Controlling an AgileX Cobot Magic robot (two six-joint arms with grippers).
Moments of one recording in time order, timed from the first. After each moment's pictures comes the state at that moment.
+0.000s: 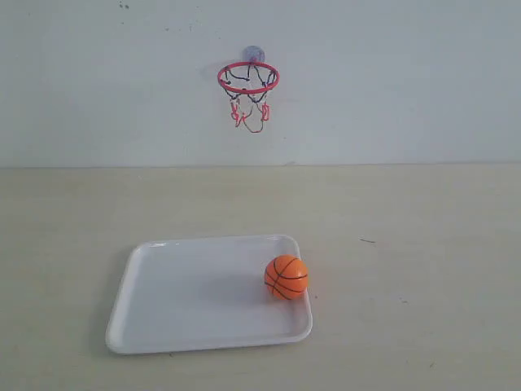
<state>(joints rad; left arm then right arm) -0.02 0.00 0.00 -0.21 0.31 0.05 0.34 0.02 0.00 -0.06 0.38 0.31</state>
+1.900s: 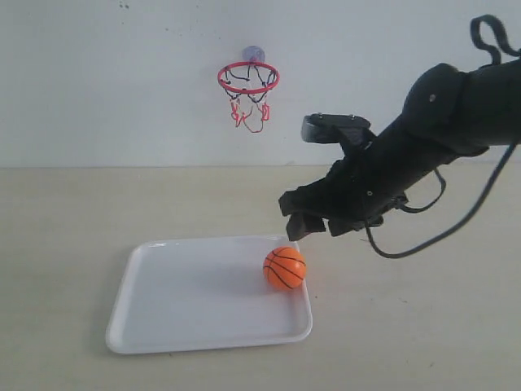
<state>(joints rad) -0.02 0.00 0.00 -0.21 0.31 0.05 0.42 1.84 -1.26 0.51 0.61 -0.35</state>
